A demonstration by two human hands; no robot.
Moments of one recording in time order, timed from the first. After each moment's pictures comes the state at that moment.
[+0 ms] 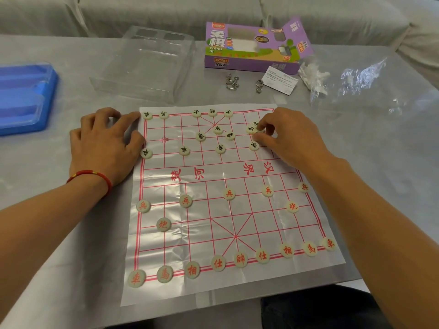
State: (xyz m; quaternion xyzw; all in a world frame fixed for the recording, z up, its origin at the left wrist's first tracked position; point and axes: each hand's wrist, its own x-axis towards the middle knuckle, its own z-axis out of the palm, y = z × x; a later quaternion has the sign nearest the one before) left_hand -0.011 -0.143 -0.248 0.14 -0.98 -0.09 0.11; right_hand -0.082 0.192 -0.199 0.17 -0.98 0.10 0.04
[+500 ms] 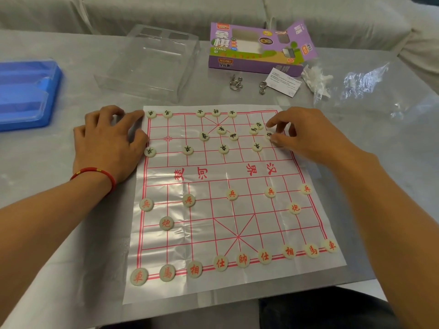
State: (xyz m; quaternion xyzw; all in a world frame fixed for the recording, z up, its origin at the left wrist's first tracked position) left_hand -0.011 -0.144 -0.247 0.13 -0.98 -0.09 0.11; right_hand -0.087 0.216 -0.183 0.19 -0.97 0.14 -0.04
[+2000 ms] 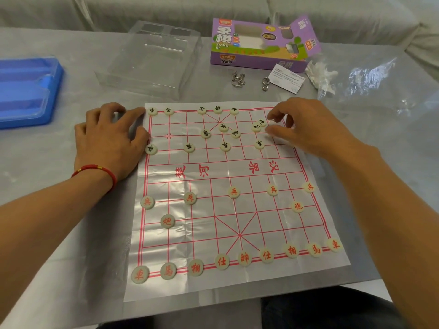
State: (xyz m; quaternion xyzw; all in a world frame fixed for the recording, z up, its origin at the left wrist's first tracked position) left_hand -0.012 -0.143 -0.249 0.13 -0.98 -0.09 0.11; right_hand -0.091 0.205 -0.176 0.21 -0.97 0.12 -0.03
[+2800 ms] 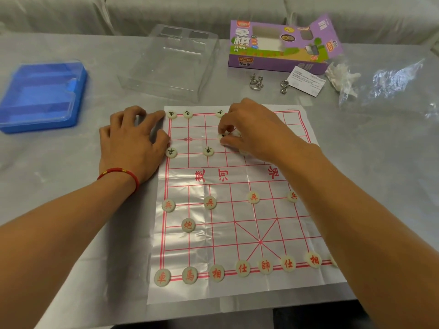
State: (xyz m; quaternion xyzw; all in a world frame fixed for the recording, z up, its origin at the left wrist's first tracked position) left_hand -0.013 -0.146 -0.252 0.13 -0.98 -0.09 0.12; right_hand -0.086 0.096 -0.192 0.36 -0.93 0.09 0.00
